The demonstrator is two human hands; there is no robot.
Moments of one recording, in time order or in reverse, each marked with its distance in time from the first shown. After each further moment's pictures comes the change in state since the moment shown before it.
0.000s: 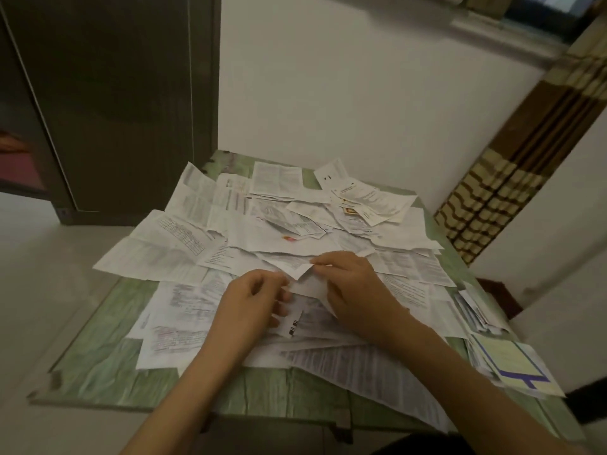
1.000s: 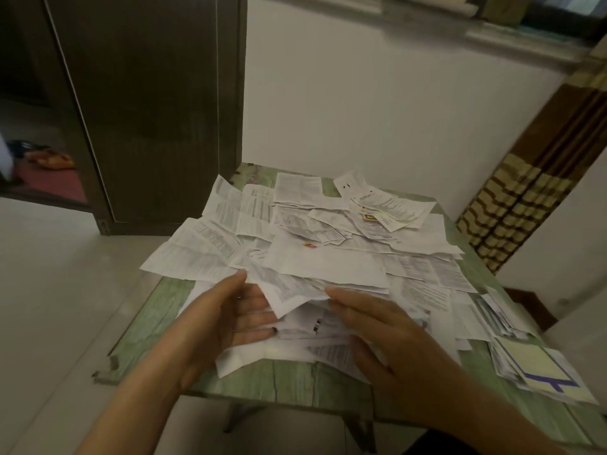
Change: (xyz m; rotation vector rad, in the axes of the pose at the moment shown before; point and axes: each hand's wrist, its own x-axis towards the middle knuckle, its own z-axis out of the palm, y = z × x) left_hand -0.024 0.015 -0.062 -0.384 -0.139 -0.328; right_hand -0.056 -0.047 -0.036 0.149 -0.001 -0.149
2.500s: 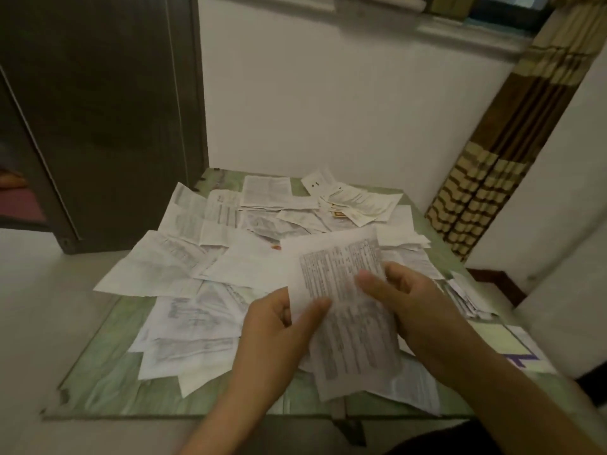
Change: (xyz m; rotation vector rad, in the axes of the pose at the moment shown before) left_hand -0.018 -0.022 0.094 0.401 -0.014 0.490; right_hand 0.002 0.011 -0.045 1.049 0.188 0.895
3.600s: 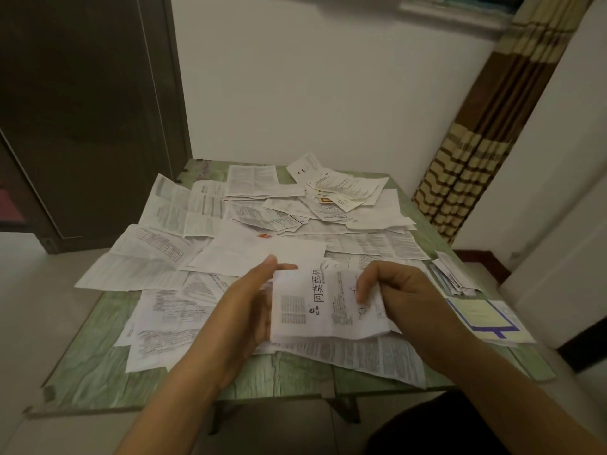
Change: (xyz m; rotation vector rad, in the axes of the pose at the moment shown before) left_hand 0.009 0.004 -0.019 -0.378 -0.205 -0.330; right_hand -0.013 0.007 -0.006 -0.059 -0.055 -0.060
